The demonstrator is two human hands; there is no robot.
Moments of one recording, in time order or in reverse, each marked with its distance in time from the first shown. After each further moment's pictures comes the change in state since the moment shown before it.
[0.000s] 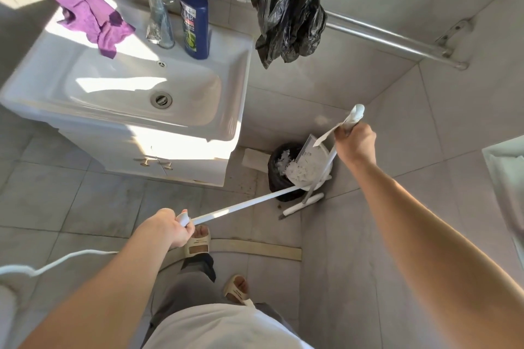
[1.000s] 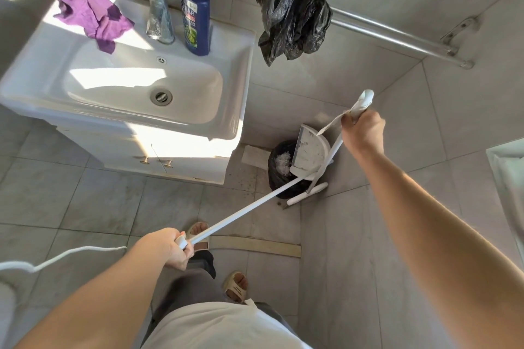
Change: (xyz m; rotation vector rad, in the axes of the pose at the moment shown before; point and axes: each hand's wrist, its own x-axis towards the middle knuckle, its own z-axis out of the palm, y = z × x) left_hand 0.059 0.003 -0.018 0.343 0.150 -0.103; right_hand 0.010 -0.020 -0.008 -0.023 0.074 -0.058
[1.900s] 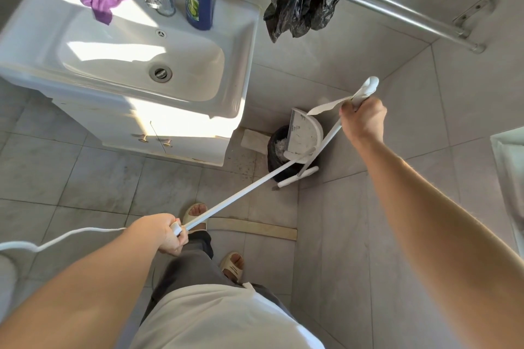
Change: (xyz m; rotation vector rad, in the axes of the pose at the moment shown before) left_hand 0.025 0.009 -0.019 0.280 0.035 -0.027; right_hand -0.012 0.006 0.009 0.052 -0.013 0.003
